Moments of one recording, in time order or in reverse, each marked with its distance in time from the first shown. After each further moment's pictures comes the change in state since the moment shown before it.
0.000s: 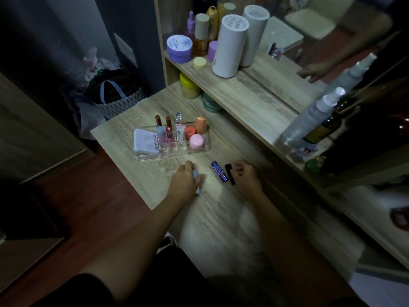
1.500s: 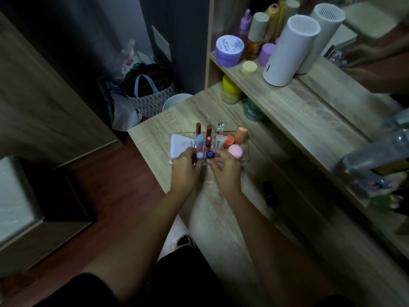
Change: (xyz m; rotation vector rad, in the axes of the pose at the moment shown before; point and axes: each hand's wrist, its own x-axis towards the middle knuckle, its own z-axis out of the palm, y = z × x) left_hand 0.039 -0.050 -0.064 -0.215 0.399 -0.048; right_hand 0.002 -0.092 0.121 0.153 0.006 -0.550
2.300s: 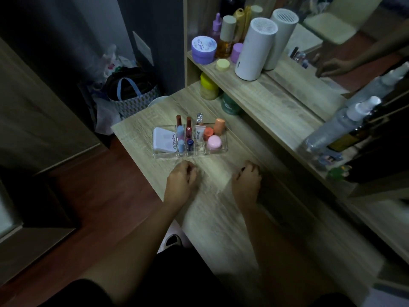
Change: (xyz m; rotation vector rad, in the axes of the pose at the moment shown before) left_hand -0.063 0.000 0.021 -0.031 -0.099 0.044; right_hand -0.055 0.043 -0.080 -0.665 0.197 0.405
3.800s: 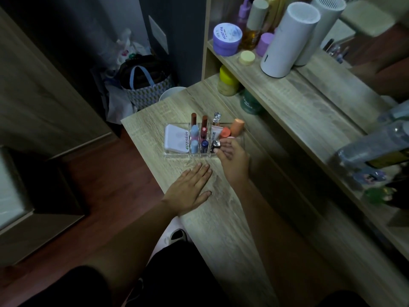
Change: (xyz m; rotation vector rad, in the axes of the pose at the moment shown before) left_hand 0.012 -0.056 0.002 0.590 -0.453 0.433; right_hand 0.030 -0.077 0.022 0.735 -0.210 -0.318
